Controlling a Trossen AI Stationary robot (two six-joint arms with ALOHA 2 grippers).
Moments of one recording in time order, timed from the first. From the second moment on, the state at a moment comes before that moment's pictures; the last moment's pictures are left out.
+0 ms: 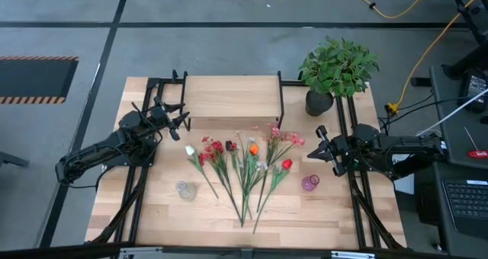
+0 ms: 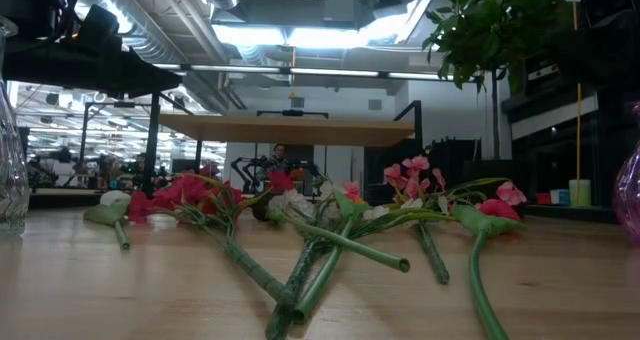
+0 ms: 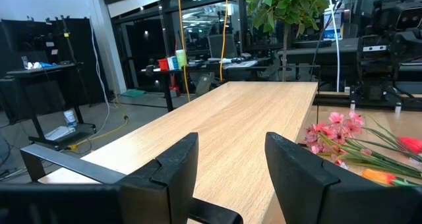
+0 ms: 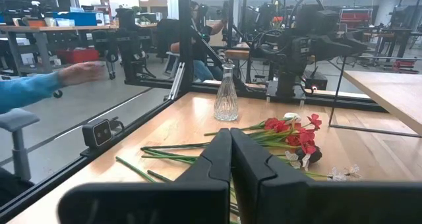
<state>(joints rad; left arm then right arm) 0.51 0.01 0.01 0.07 -0.06 0.09 -0.01 0.13 0.01 0.16 -0.33 0.00</state>
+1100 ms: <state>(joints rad) 0.51 0.01 0.01 0.09 -0.05 0.09 -0.01 0.13 0.01 0.16 -0.33 0.05</state>
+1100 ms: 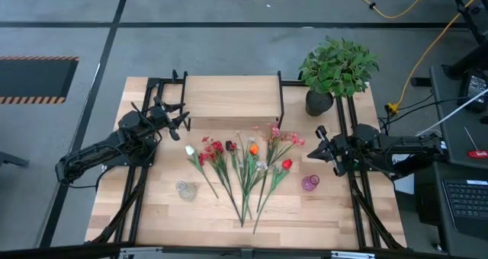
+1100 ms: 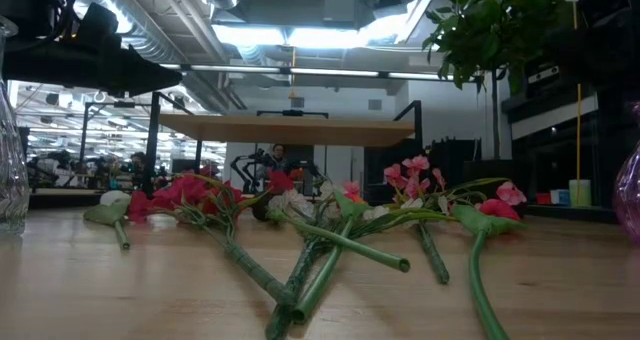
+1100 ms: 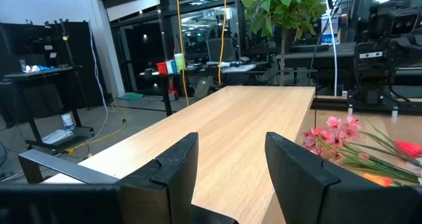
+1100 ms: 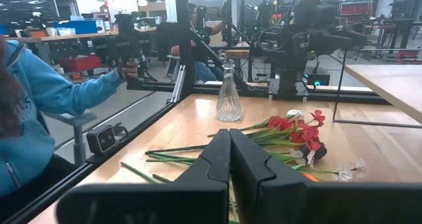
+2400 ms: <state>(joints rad) 0.39 0.19 0.08 0.11 0.30 -0.03 -0.01 0.44 0.23 0.15 -0.23 0.18</state>
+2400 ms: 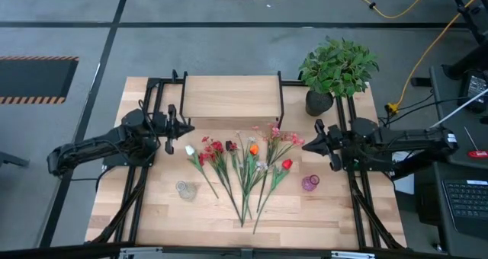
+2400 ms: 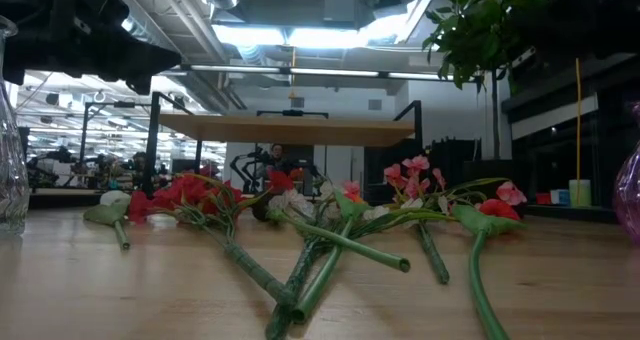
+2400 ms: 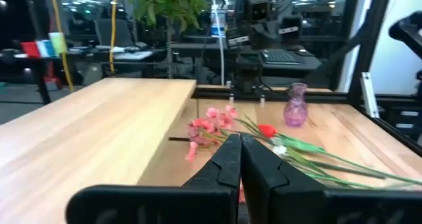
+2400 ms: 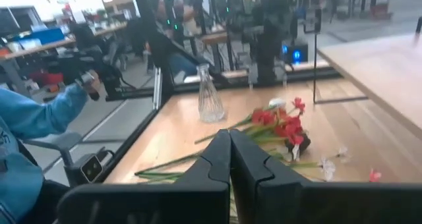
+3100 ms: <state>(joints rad) 0.08 0.55 0.42 -0.26 -0.12 0.00 -0.01 0.77 0.41 0.17 -0.22 0.07</state>
